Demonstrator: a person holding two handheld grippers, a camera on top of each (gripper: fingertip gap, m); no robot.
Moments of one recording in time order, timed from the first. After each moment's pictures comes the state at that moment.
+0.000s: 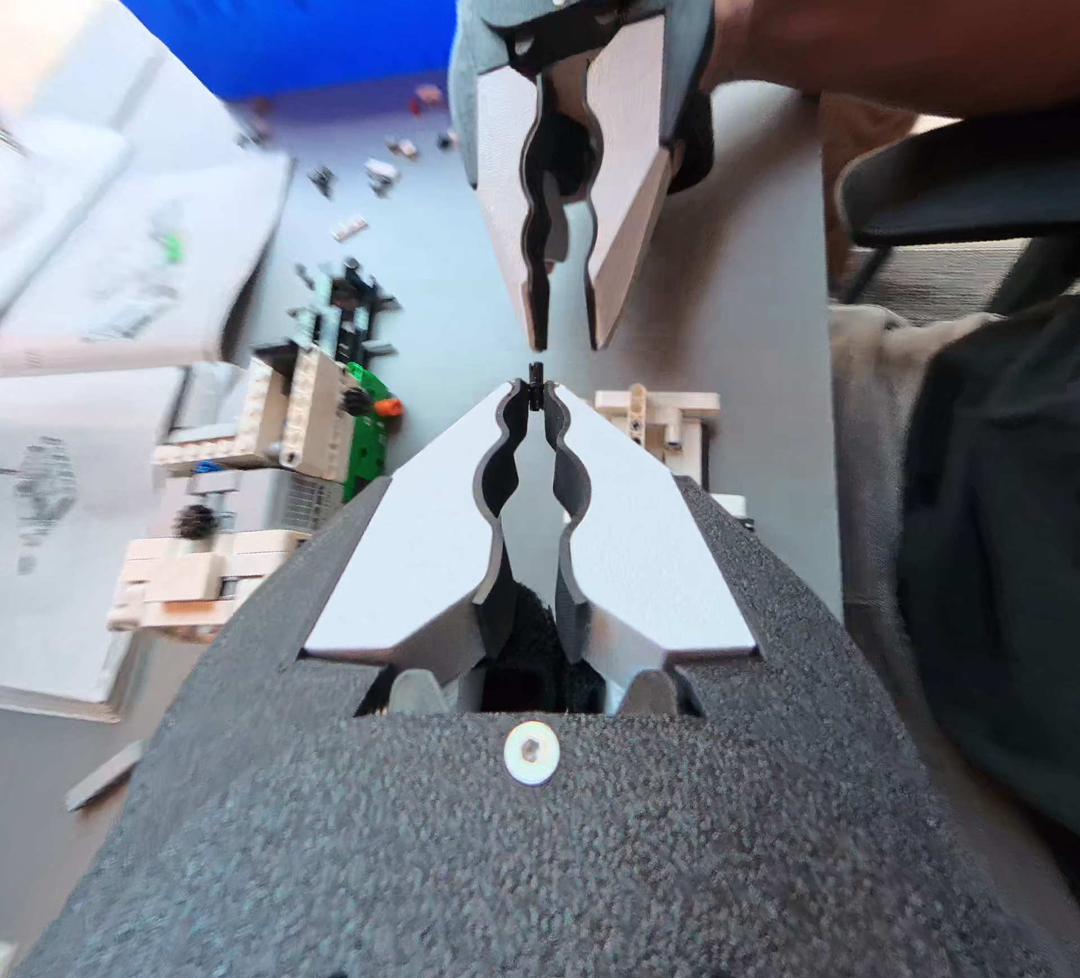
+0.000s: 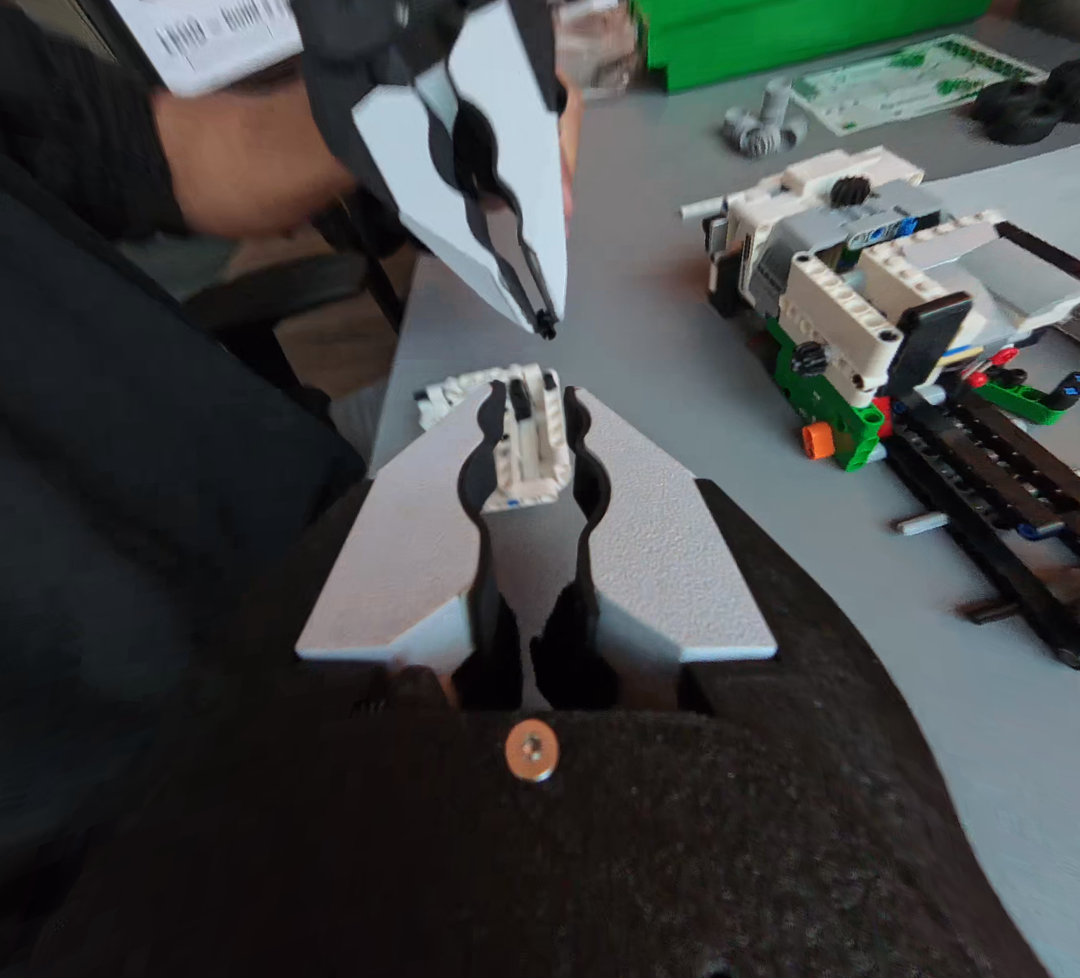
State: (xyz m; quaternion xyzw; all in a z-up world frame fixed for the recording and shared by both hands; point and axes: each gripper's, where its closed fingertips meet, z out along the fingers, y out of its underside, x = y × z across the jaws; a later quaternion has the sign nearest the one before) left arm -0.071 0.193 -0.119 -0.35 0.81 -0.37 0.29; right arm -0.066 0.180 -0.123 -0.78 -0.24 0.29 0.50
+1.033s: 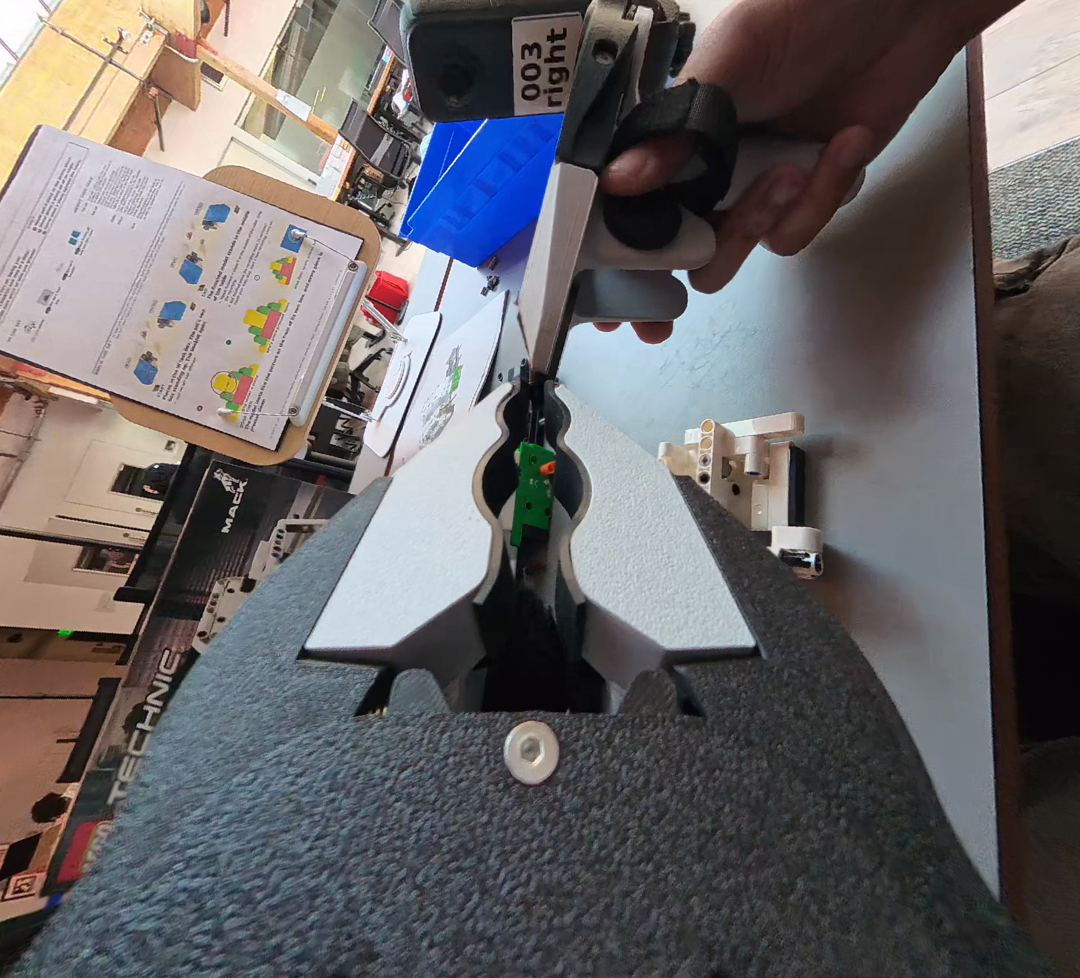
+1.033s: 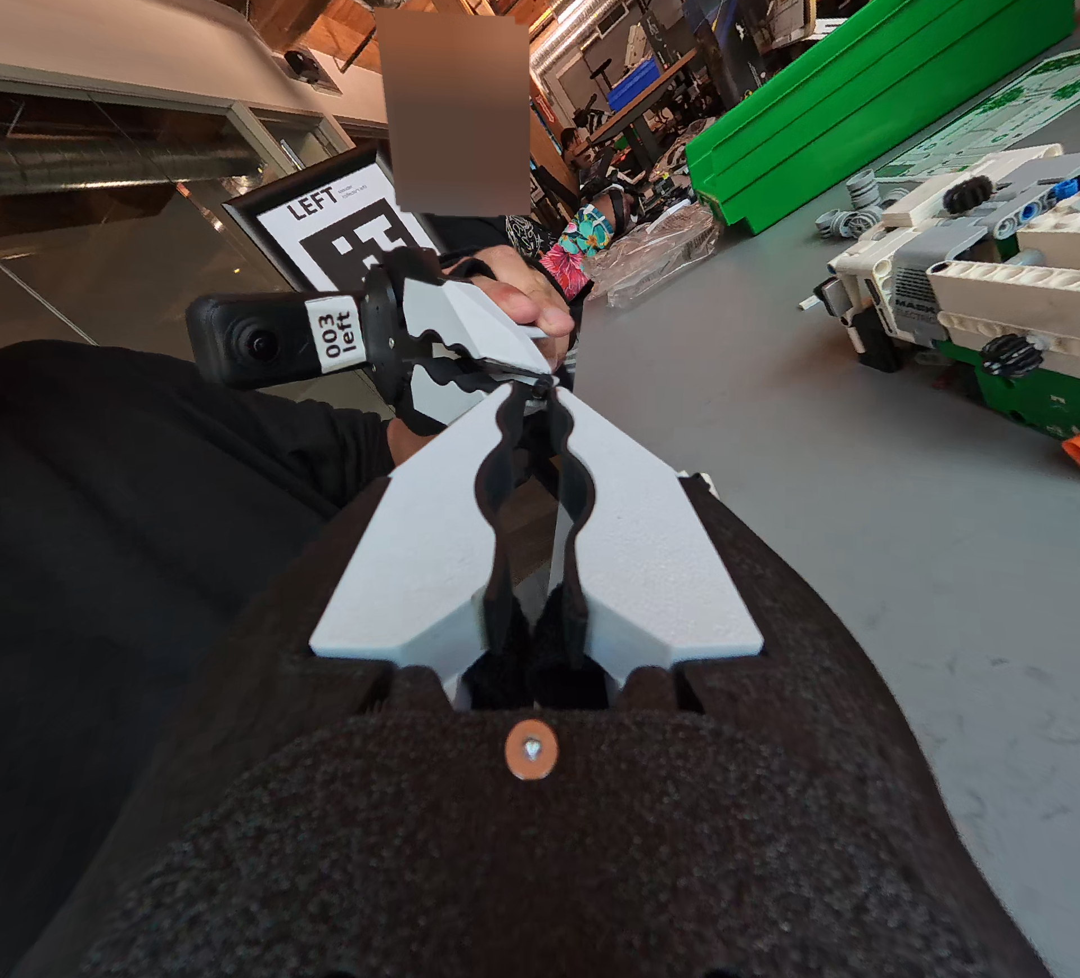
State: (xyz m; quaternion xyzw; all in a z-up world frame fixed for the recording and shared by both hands) left arm -0.084 0.171 -0.080 -0.20 0.77 -0.22 0.56; right arm -0.093 0.172 -0.077 -0.67 -0.06 0.50 0.55
